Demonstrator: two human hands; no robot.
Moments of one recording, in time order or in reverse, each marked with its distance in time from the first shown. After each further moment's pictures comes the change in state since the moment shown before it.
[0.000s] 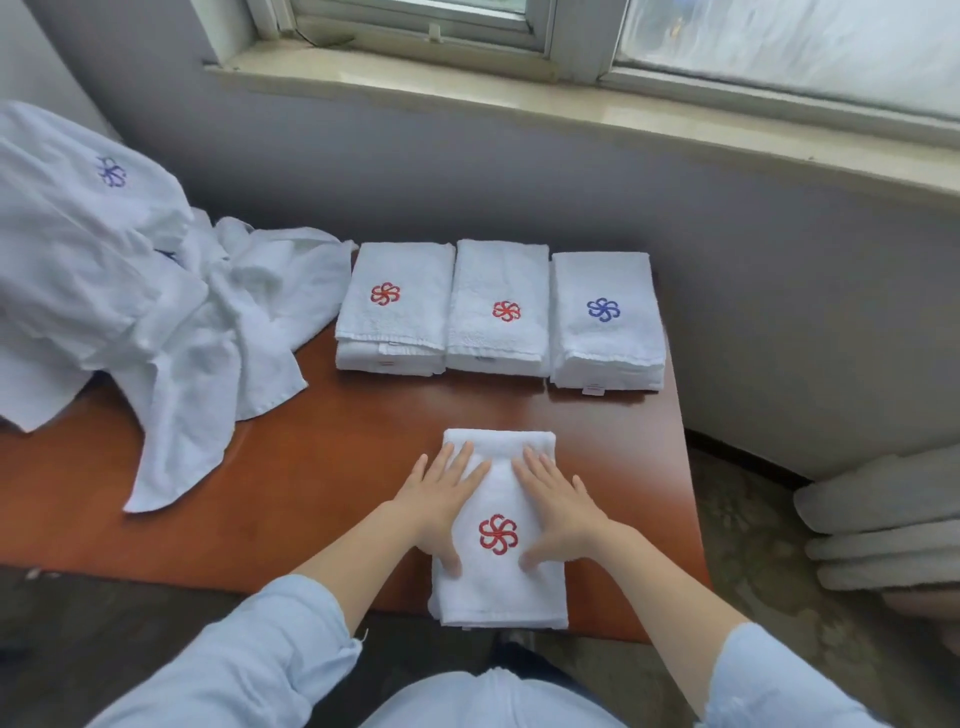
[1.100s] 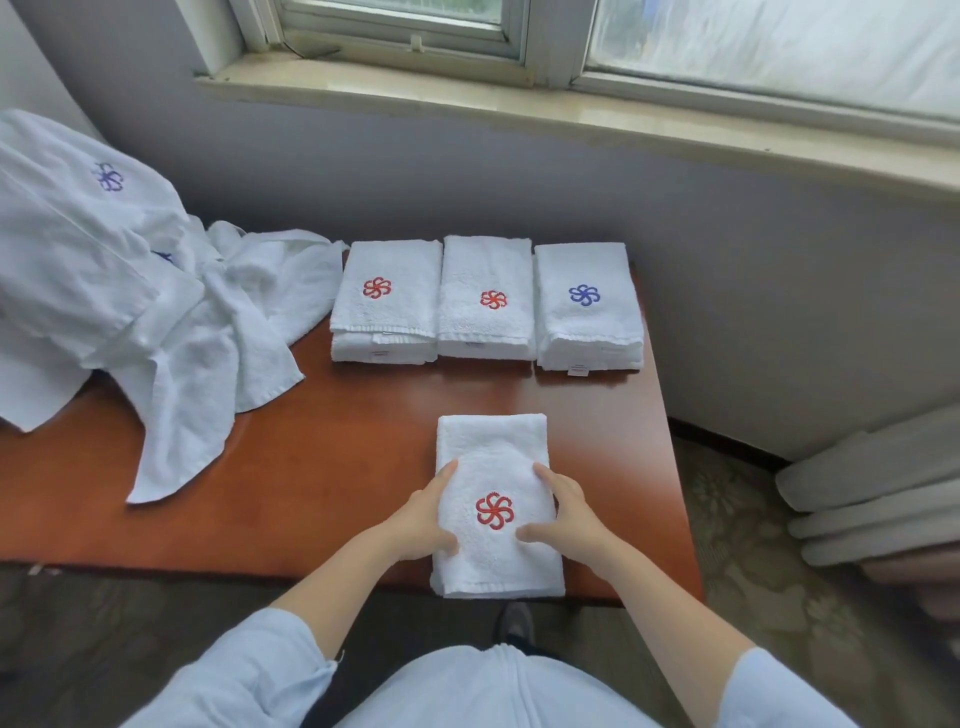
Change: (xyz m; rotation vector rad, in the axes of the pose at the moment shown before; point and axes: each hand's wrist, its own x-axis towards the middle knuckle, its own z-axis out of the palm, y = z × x) left_hand -0.045 0.016 0.032 -0.956 0.024 -0.153; right_hand -0.044 -0.005 0.042 0.813 0.200 0.214
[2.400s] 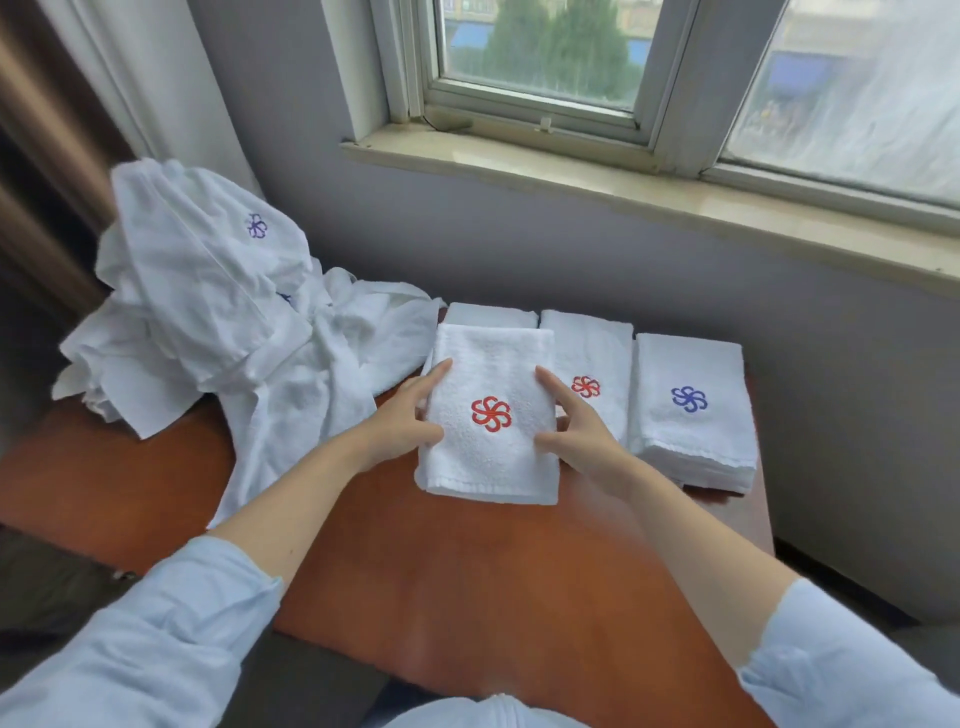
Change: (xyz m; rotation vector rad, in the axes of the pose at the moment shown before) left_hand -0.003 0.033 -0.204 -0.286 0.391 0.248; right_hand 0.097 -0.205 -0.049 0.201 -0.127 -0.418
